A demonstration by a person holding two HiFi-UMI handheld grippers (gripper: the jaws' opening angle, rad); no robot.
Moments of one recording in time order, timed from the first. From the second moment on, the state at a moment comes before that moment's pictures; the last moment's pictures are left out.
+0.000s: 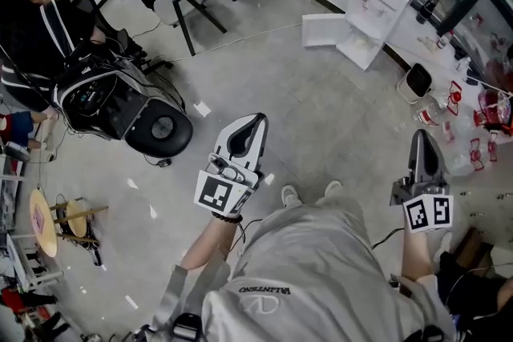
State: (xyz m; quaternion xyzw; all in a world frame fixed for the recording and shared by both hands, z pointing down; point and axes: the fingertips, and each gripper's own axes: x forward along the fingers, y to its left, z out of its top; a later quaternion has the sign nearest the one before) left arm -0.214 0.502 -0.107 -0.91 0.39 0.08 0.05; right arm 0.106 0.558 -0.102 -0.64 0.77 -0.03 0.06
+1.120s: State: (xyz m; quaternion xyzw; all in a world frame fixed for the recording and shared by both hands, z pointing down) left arm -0.136 0.310 -0.119 -0.90 0.42 0.08 0.06; right arm 0.137 0.337 -0.101 -0.57 0.82 -0.03 0.04
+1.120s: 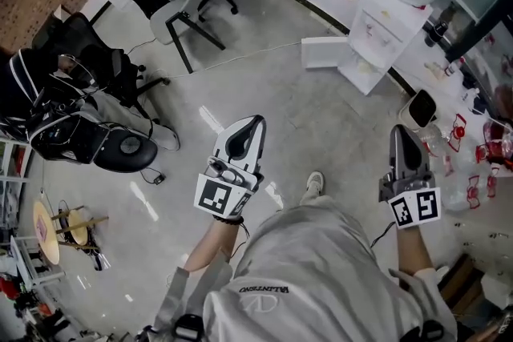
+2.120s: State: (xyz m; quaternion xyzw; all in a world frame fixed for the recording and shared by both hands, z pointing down) left arm -0.111 0.141 -0.097 -0.90 0.42 0.06 0.04; right arm 0.156 0.174 -0.072 -0.56 0.83 -0.05 0.03
